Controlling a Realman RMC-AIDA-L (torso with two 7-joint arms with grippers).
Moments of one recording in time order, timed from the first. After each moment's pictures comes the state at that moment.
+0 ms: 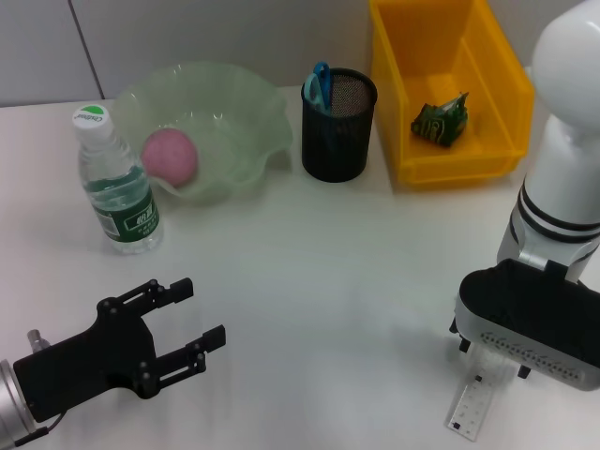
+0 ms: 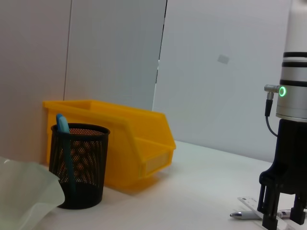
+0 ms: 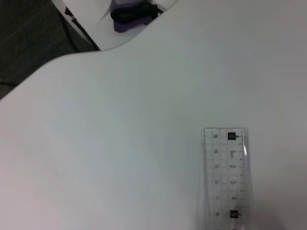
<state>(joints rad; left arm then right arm) -0.37 -2.07 0.70 0.29 1.81 1.57 -0.81 0.68 2.08 -1.70 -1.25 -2.75 -1.75 1.12</state>
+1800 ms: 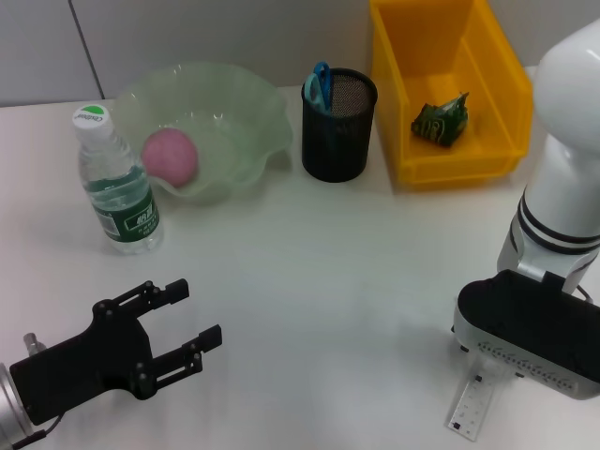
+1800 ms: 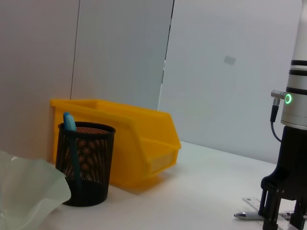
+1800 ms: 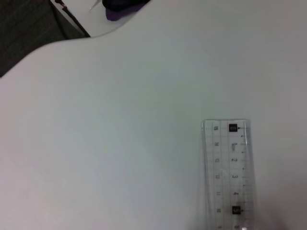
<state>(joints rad) -0.36 -2.07 0.70 0.28 1.80 1.56 -0.81 0.65 2.09 -1.73 -1.26 -2.78 -1.70 1.15</state>
